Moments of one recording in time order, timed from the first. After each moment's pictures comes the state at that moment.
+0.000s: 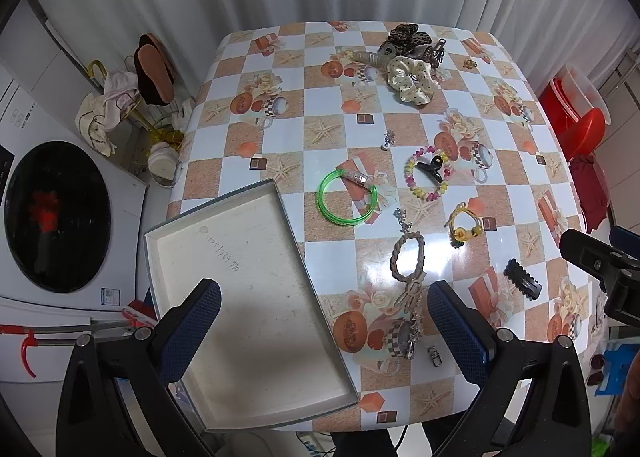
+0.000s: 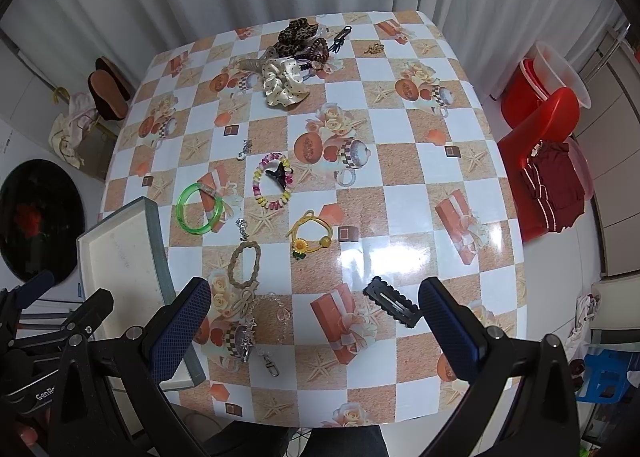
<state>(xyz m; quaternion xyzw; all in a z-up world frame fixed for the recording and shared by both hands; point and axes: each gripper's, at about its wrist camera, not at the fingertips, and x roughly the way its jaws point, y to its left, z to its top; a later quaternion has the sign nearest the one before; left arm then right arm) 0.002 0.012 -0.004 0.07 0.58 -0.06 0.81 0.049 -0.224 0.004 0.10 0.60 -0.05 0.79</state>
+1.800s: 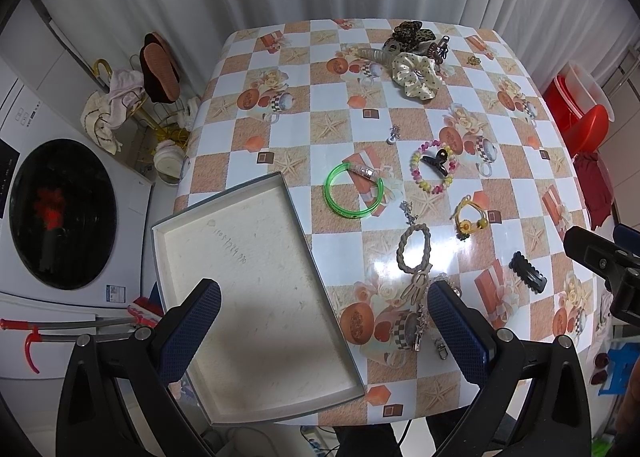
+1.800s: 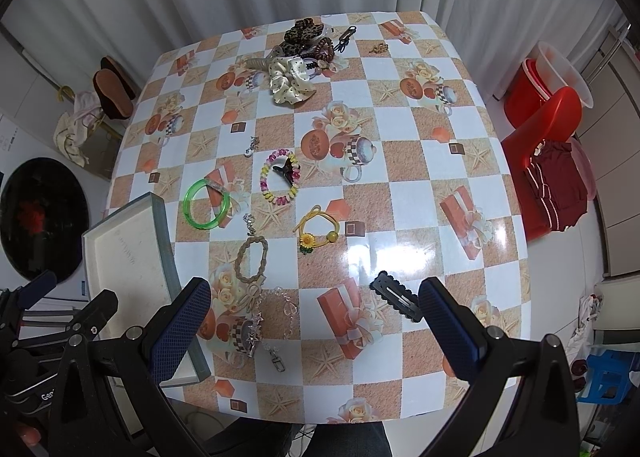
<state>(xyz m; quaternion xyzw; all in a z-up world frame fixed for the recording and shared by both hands) 0.003 0.013 -0.005 0.07 0.58 -0.05 0.81 0.043 -0.216 0.009 0.10 0.60 -0.05 0.79</state>
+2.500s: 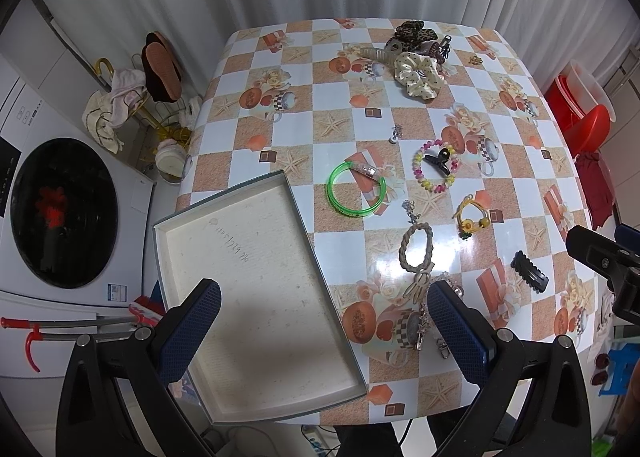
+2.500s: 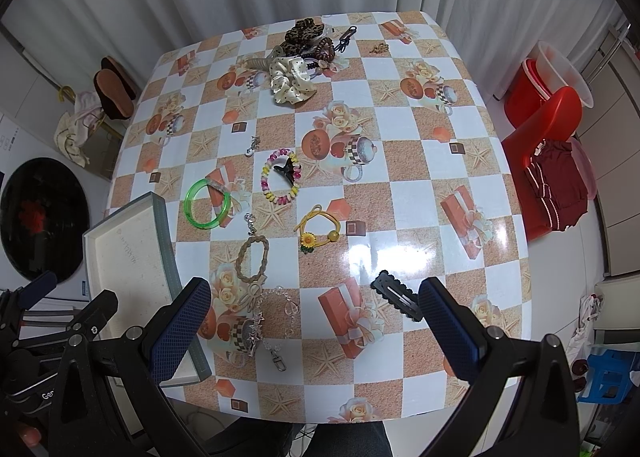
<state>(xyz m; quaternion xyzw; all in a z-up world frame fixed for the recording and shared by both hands) 0.003 0.012 -0.004 0.07 0.58 -0.05 0.81 0.042 -0.215 0.009 0.10 0.60 -0.04 0.79</state>
